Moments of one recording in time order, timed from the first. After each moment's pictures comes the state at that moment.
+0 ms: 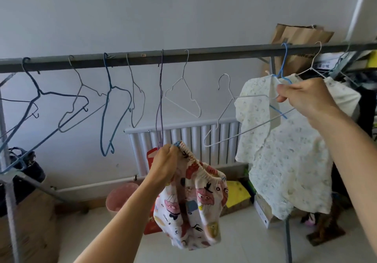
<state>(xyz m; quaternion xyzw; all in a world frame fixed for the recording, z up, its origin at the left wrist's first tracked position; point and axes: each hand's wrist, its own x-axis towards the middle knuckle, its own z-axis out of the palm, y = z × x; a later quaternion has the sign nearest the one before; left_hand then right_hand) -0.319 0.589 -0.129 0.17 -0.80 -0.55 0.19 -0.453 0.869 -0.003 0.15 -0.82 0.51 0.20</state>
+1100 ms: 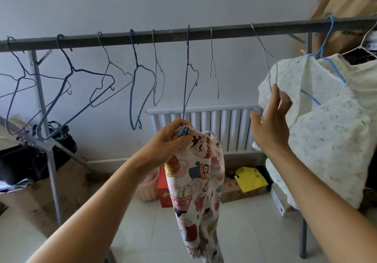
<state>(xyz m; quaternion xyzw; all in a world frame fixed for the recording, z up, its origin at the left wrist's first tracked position) -0.250 0.551 -0.104 -0.01 -0.82 -0.55 0.13 -0.420 0.759 -0.118 0.19 -0.83 0.43 0.29</state>
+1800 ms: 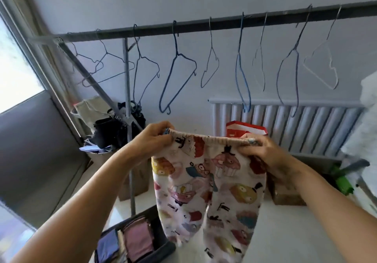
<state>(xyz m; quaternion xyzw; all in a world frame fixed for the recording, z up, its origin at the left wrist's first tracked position) -0.044 0.379 -0.096 0.20 -0.86 -0.45 0.16 -0.258 0.595 -0.145 0.40 -0.65 0.55 -0.33</state>
